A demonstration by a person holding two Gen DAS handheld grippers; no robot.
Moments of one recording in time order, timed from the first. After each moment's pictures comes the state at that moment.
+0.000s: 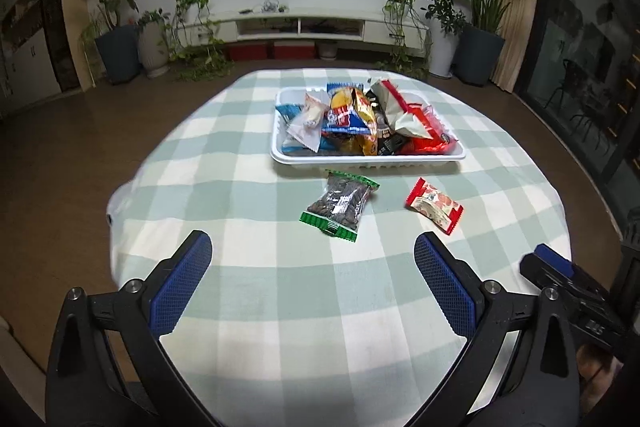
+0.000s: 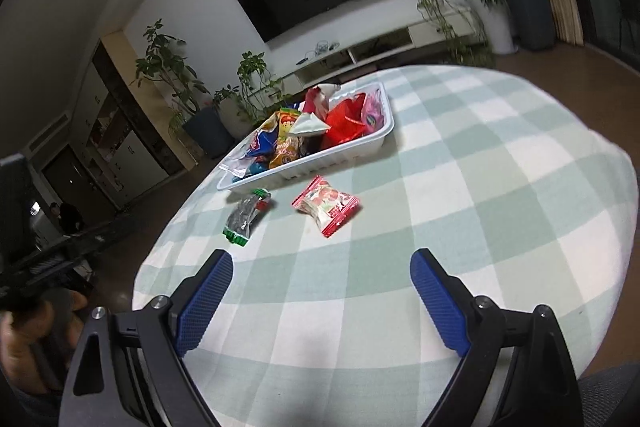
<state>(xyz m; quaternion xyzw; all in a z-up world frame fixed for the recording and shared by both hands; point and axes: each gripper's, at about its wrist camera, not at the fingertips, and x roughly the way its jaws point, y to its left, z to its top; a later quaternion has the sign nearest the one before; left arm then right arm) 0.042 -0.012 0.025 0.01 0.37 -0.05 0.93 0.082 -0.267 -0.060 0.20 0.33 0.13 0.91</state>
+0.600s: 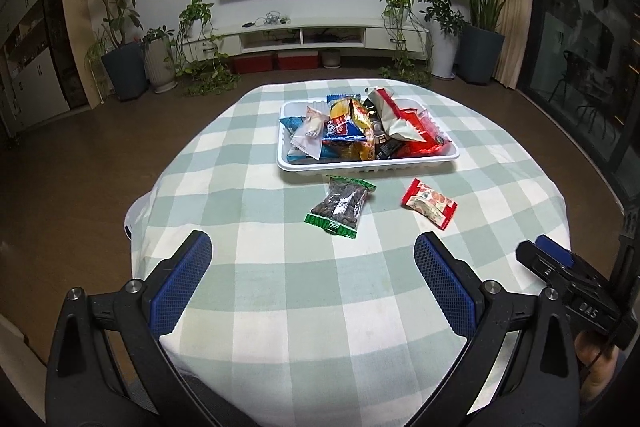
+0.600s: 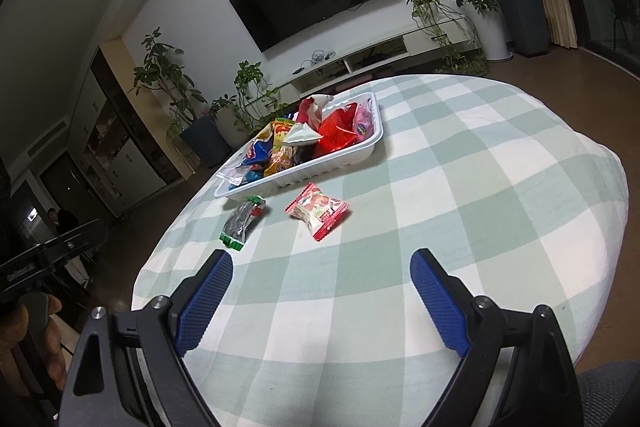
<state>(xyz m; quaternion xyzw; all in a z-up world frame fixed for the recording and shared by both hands) 0.029 -0.021 0.051 0.03 0.36 -0.04 0.93 0.073 -0.277 -0.059 0.21 0.32 0.12 0.92</state>
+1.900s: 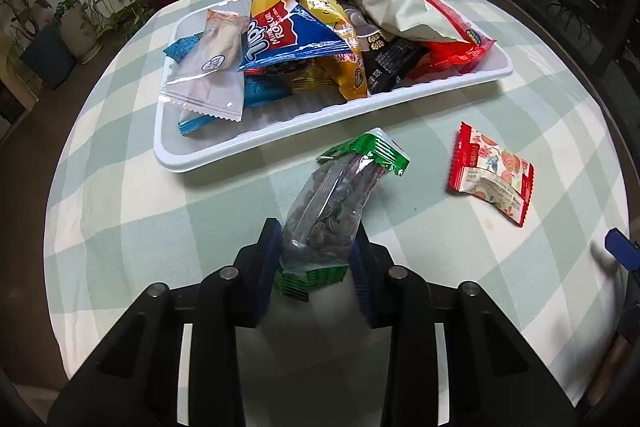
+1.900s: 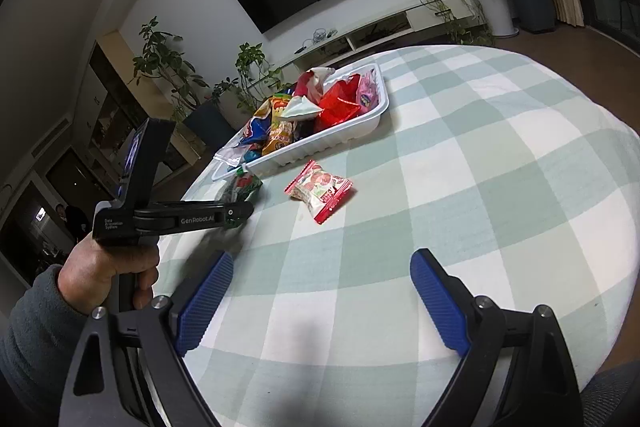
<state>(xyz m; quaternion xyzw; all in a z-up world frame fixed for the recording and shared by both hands) 0.234 -0.056 -0.088 0.11 0.52 -0.14 0.83 0.086 -0.274 -0.076 0.22 0.35 0.14 0.90</state>
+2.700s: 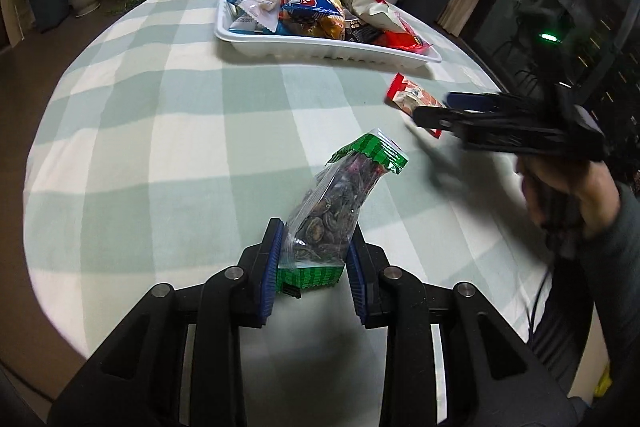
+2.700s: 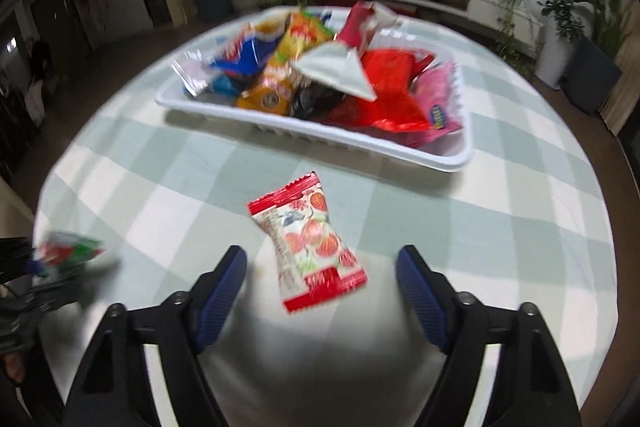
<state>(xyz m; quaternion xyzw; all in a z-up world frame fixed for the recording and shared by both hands) 0.095 0.017 -0.078 -0.04 0.49 -0.18 0.85 0.224 -0.202 -0.089 -0.06 0.49 0.16 0.85</state>
